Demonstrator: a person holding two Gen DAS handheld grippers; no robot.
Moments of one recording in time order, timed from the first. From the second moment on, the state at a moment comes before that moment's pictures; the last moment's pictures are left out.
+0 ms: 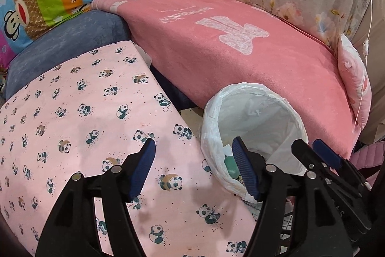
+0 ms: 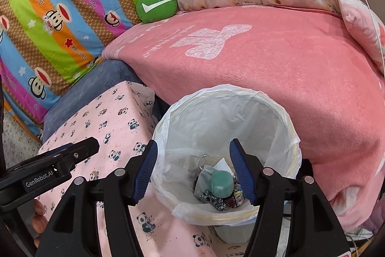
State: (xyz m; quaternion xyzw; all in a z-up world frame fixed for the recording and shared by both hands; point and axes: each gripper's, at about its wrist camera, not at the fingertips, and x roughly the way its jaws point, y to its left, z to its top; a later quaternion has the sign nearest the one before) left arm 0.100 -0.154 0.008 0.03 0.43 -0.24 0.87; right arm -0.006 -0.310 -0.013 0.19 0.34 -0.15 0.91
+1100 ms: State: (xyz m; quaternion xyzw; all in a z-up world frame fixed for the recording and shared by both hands) left arm 0.066 -0.106 -0.008 0.06 0.43 -0.16 0.89; right arm -0.028 -0.267 -0.009 0.09 0.38 -0.20 0.90
